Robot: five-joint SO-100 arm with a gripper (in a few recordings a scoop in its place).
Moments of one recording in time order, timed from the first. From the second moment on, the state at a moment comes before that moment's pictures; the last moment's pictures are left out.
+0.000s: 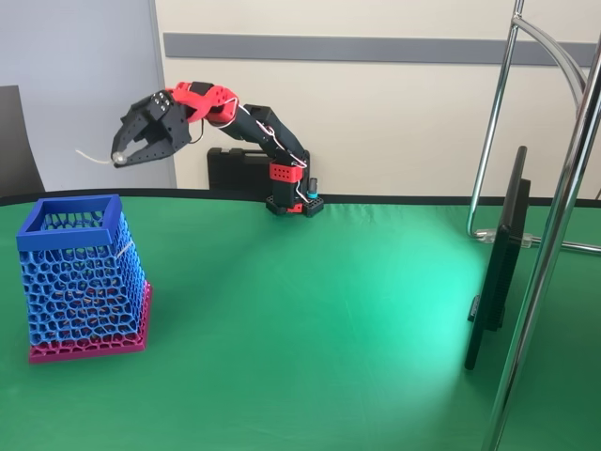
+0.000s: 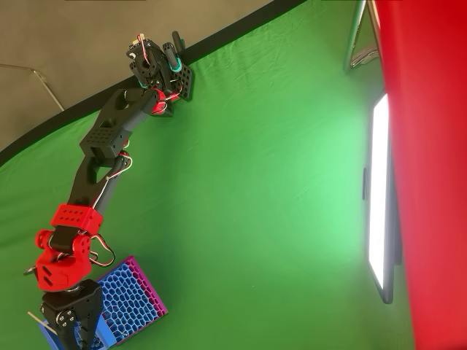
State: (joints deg) arm 27.0 41.8 5.8 49.0 23.2
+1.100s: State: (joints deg) arm 34.9 42.0 4.3 57.2 33.6
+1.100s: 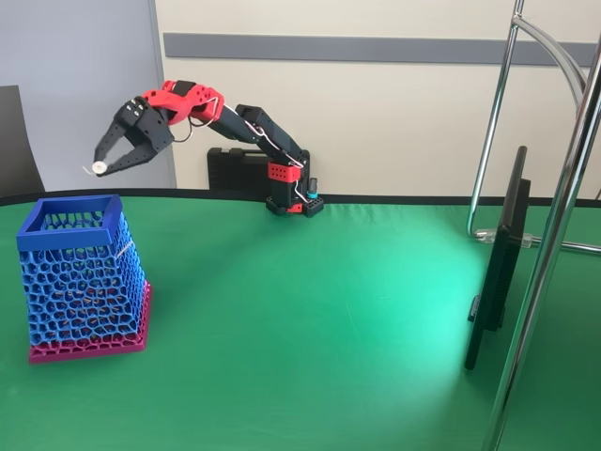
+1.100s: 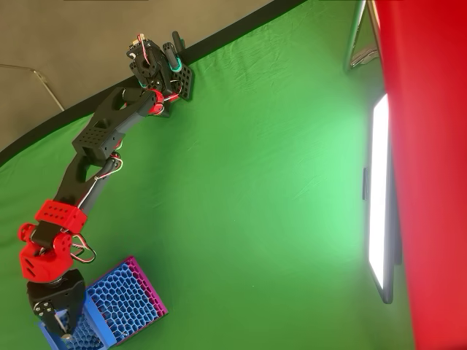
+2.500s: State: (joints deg) arm 38.8 36.7 -2.4 56.9 -8.6
